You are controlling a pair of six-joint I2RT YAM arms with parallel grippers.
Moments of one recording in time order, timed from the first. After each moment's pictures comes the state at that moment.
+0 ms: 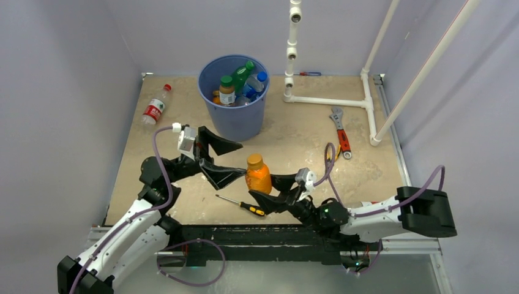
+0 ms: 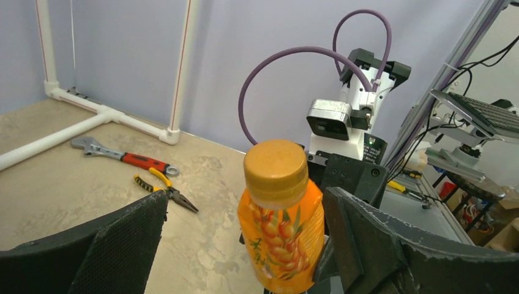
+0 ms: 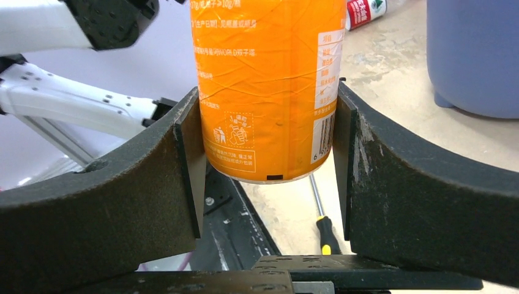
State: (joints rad) left arm -0.51 0.69 0.50 0.64 0.75 -0.62; right arm 1.47 1.14 0.22 1.46 0.48 0.11
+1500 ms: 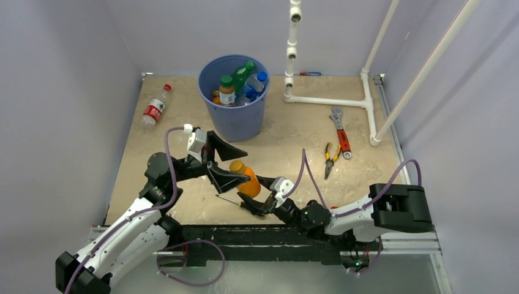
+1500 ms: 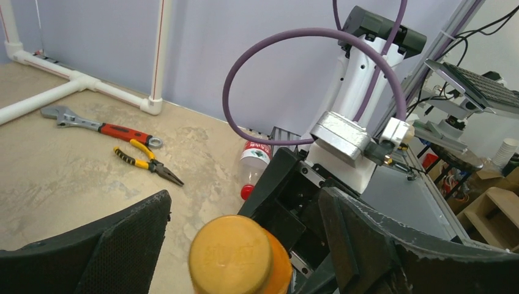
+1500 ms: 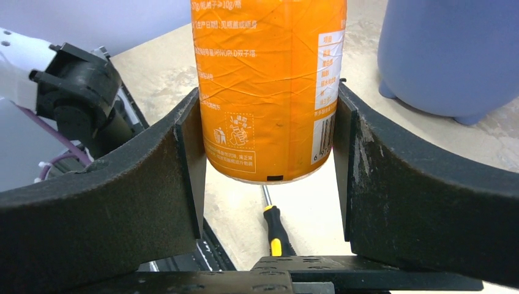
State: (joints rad) left arm -0.57 0.71 0.52 0.51 0.79 -0.56; right arm 1.50 1.41 0.31 1.49 0.55 -0.16
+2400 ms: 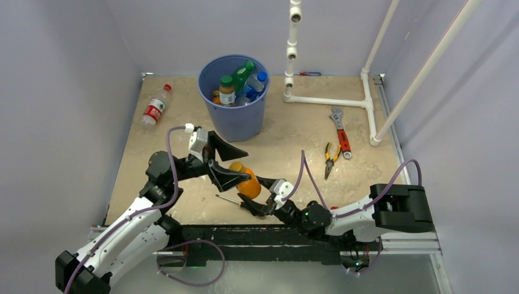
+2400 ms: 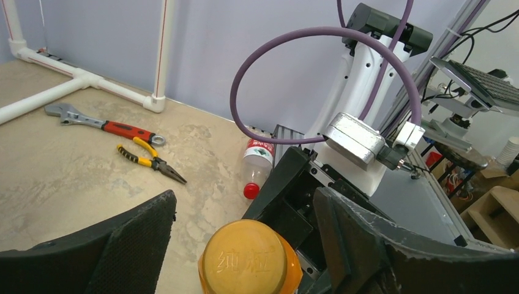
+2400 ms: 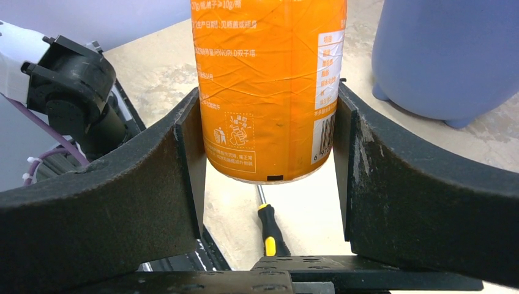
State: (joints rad) left arm -0.57 0.71 0.53 0.48 0.78 -0.54; right arm 1.51 1.40 0.31 1.49 0.54 -0.20
